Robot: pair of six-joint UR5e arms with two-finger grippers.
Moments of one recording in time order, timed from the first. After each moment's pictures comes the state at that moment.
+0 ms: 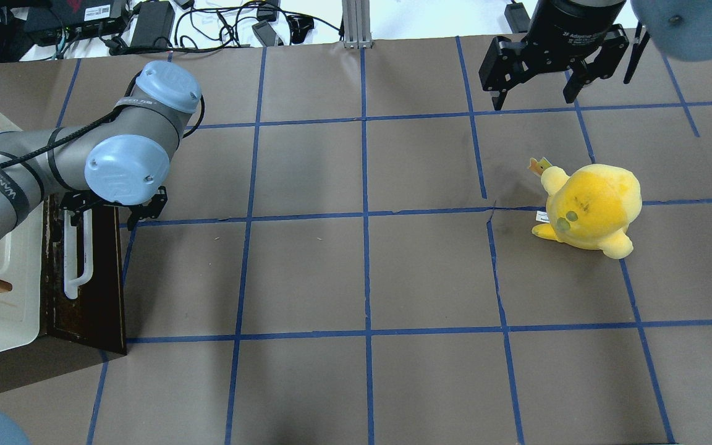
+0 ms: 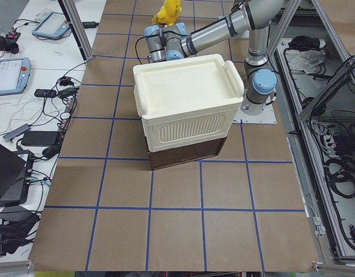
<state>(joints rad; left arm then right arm) -1.53 -1.86 -1.82 -1.38 2.30 -0.41 1.60 -1.48 1.44 -1.57 -1.58 -0.02</state>
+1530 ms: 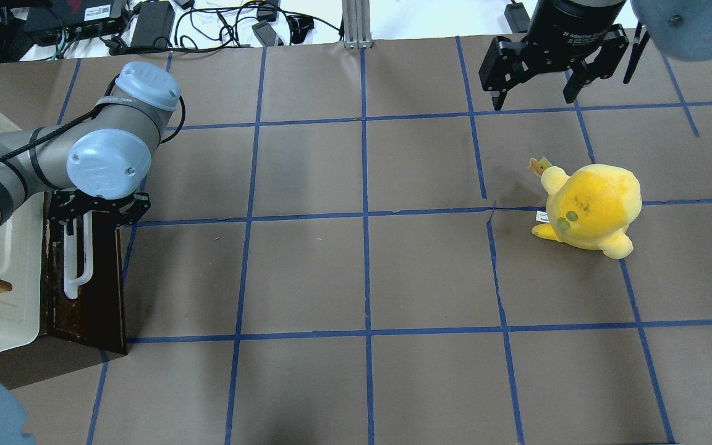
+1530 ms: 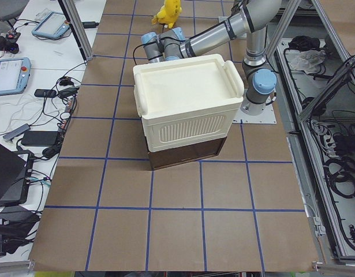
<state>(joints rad) -1.48 -1.87 -1.81 -1.41 2.29 -0.42 1.60 -1.48 1.44 -1.57 -1.58 -0.02</state>
